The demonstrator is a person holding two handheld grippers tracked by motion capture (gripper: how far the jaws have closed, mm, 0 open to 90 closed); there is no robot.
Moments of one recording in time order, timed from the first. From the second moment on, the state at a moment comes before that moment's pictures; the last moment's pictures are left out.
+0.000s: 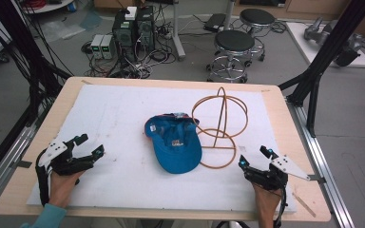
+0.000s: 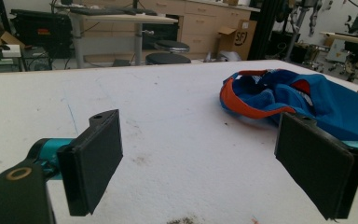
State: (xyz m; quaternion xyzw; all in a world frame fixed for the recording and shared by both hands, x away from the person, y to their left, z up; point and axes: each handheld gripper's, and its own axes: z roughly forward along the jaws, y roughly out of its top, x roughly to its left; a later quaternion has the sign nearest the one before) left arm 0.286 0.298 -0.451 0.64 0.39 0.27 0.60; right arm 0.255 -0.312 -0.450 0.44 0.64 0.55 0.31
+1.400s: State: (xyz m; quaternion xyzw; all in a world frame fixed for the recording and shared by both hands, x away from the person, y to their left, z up) left arm 0.343 0.284 -0.374 0.74 0.35 0.18 0.55; right arm 0.256 -0.312 -0.450 0.45 0.63 0.55 0.31
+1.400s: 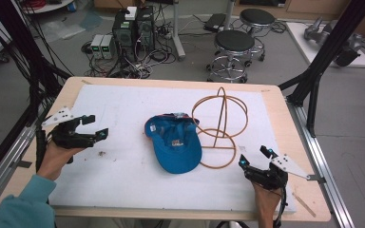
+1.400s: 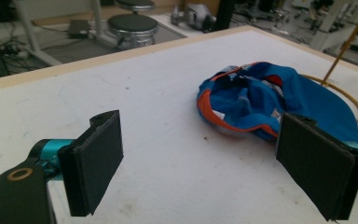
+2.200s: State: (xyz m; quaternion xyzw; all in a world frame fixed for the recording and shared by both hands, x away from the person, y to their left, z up) left arm 0.422 0.201 -0.365 0.81 0.32 0.09 0.48; right arm 0.254 -0.312 -0.450 0.43 0.64 0.56 0.31
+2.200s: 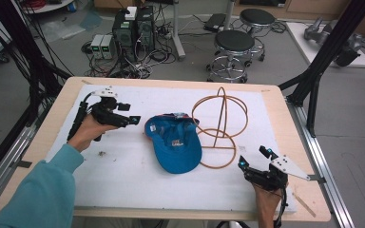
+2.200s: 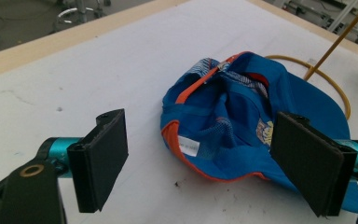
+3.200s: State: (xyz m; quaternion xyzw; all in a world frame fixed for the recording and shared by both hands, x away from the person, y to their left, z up) left arm 0.462 0.170 -0.418 0.80 0.42 0.03 0.42; right arm 0.252 -0.313 -0.451 0.43 0.63 0.57 0.31
